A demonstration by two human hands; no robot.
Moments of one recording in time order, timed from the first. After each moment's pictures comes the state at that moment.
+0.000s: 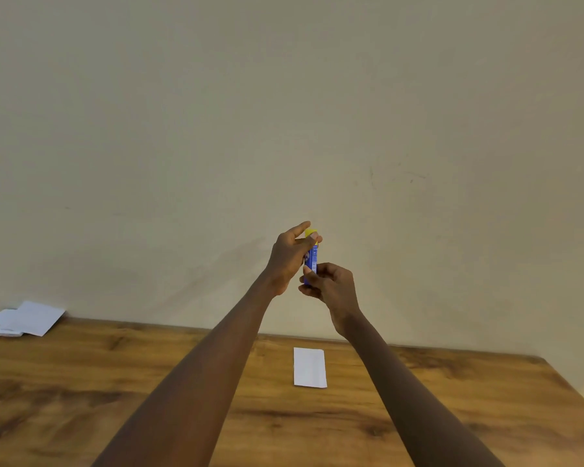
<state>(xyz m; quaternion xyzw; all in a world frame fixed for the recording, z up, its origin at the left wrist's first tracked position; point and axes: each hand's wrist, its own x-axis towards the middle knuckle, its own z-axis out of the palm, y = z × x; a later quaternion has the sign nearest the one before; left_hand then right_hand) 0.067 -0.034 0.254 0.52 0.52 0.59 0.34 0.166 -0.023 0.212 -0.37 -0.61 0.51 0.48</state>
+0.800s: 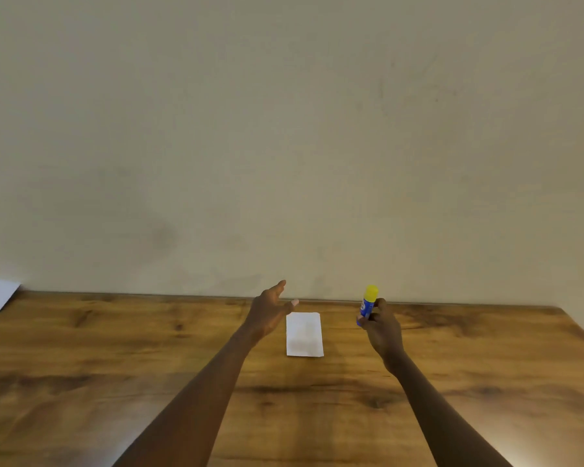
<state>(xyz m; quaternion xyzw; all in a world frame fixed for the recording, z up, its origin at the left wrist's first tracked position) 0.049 0.004 0.069 0.51 0.68 0.36 0.37 0.253 0.049 0.045 -0.61 -0.59 0.39 0.35</state>
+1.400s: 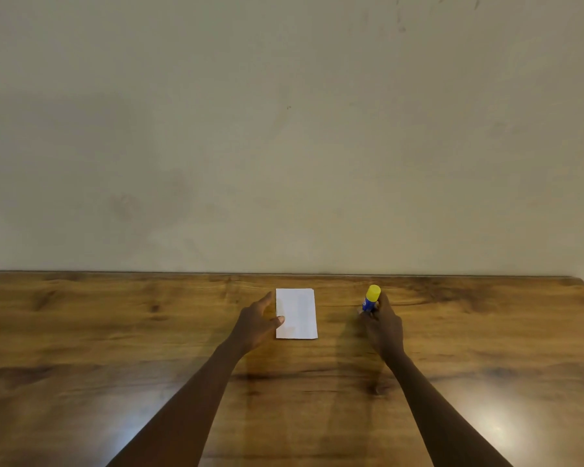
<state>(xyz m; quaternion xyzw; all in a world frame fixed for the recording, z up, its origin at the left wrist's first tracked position) 0.048 0.017 -0.022 0.52 0.74 0.23 0.36 0.265 0.075 -0.030 -0.65 -0.62 0.32 0.29</state>
